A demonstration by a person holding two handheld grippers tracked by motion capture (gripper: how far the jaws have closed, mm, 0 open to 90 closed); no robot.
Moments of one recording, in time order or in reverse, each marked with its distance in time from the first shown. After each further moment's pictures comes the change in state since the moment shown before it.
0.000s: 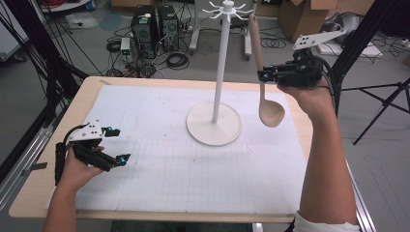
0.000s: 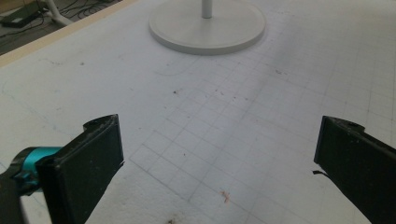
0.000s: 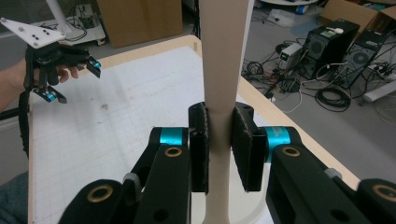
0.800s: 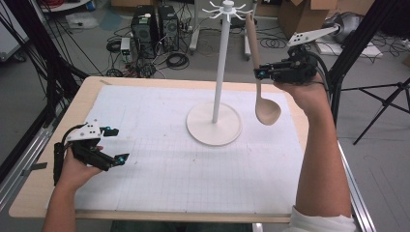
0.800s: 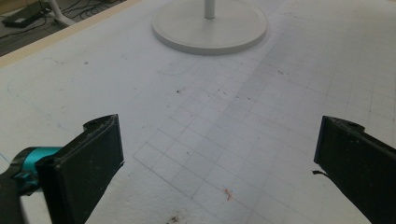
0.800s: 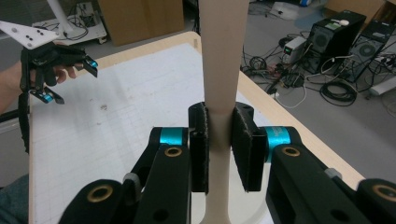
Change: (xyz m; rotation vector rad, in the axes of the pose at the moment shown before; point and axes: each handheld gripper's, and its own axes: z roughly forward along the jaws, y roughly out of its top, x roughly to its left) left arm 0.002 -0.001 -0.002 -0.007 0.005 -0.008; right arm -0.009 0.004 0.012 0.022 0.010 0.023
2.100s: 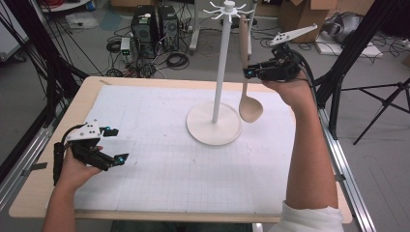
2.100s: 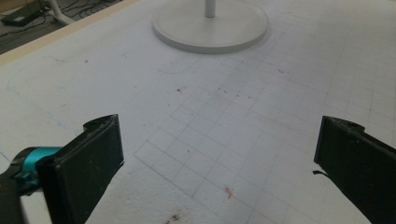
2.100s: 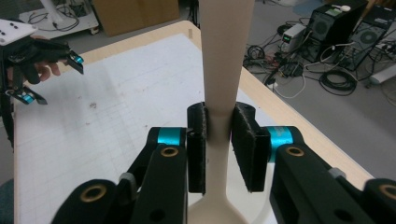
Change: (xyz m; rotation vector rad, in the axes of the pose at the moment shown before) left arm 0.001 -0.001 0.000 0.004 -0.001 -0.003; right arm -0.003 0.008 0.033 0.048 -0.018 0.014
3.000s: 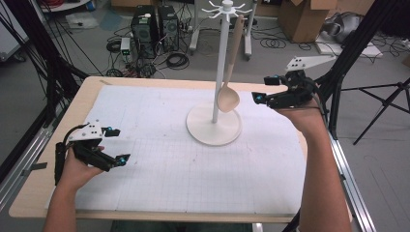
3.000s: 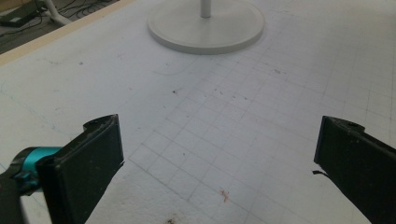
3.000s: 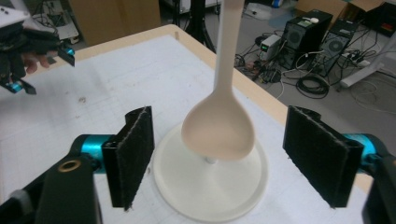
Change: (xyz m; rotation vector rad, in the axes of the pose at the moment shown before) left arm -0.003 0.002 0.003 0.004 -0.010 0.009; right arm 0.029 -0.054 -0.026 -0.067 -0.093 -0.005
